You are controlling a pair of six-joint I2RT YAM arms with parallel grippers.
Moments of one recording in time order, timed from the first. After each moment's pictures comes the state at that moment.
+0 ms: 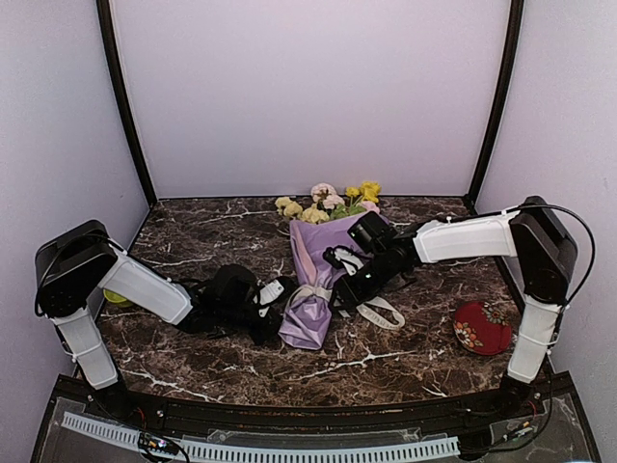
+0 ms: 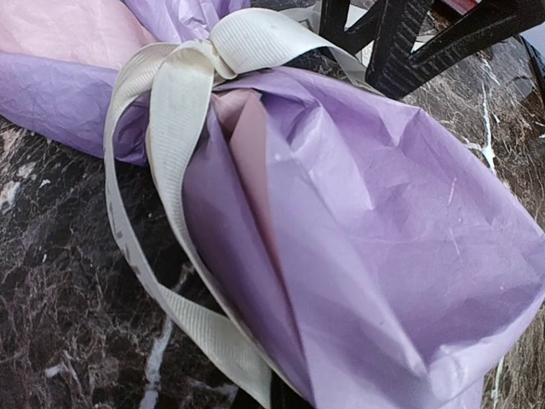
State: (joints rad) left arm -0.85 1.76 0.66 0.36 0.24 -0.03; right arm 0.78 1.86 1.21 -0.46 -0.39 0.19
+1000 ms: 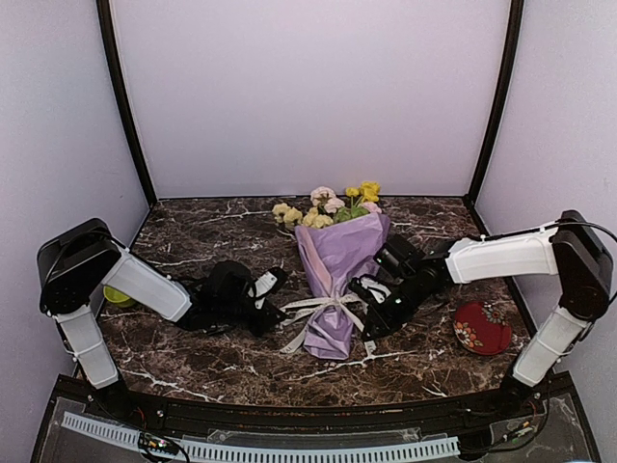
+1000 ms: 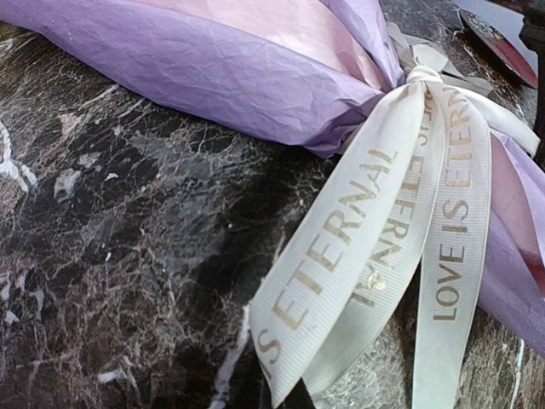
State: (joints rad) left arm -0.80 1.78 0.66 0.41 0.19 -0.10; right arm 0.80 1.65 0.96 -0.54 -0.44 0.25
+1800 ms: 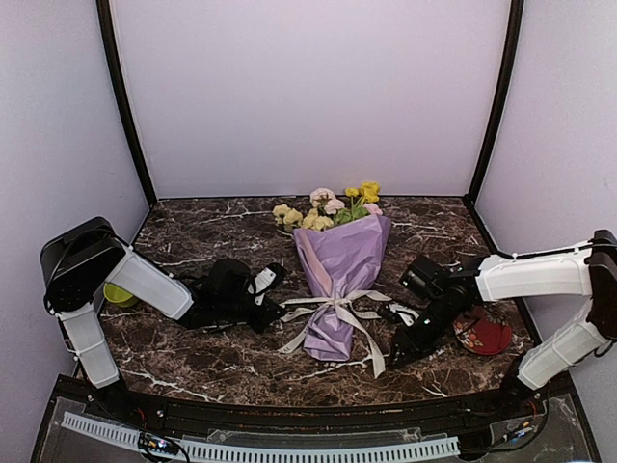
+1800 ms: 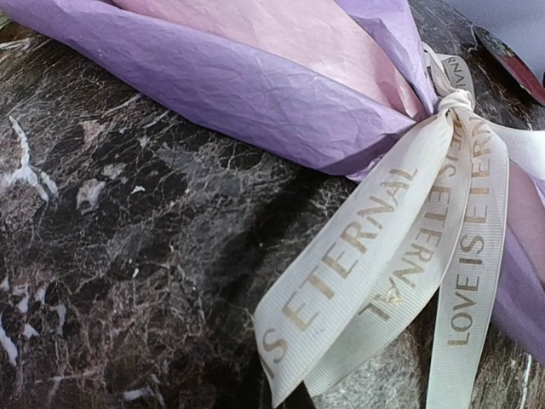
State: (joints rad) left arm -0.77 1.80 0.67 0.44 0.18 -0.12; right arm 0.80 1.42 0.71 -0.69 -0.50 0.34
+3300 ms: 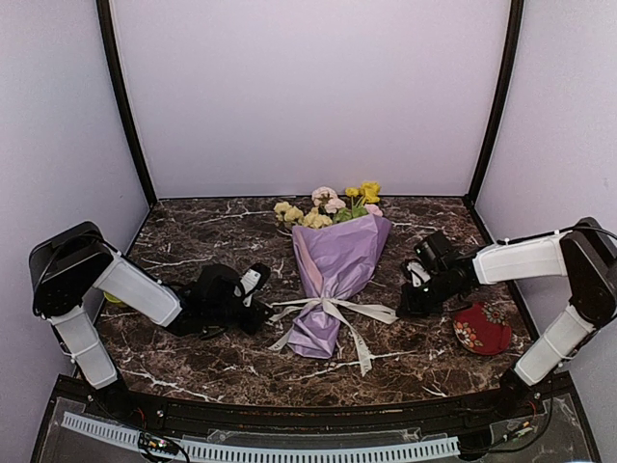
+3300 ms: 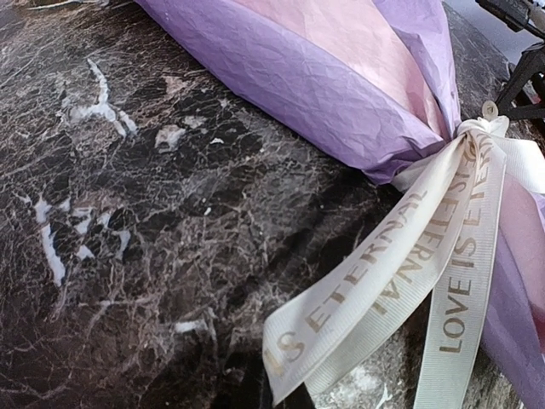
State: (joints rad) left arm -0.77 1.73 0.57 0.48 0.09 -0.25; right arm 0.53 1.55 0.74 -0.35 -0.23 0.47
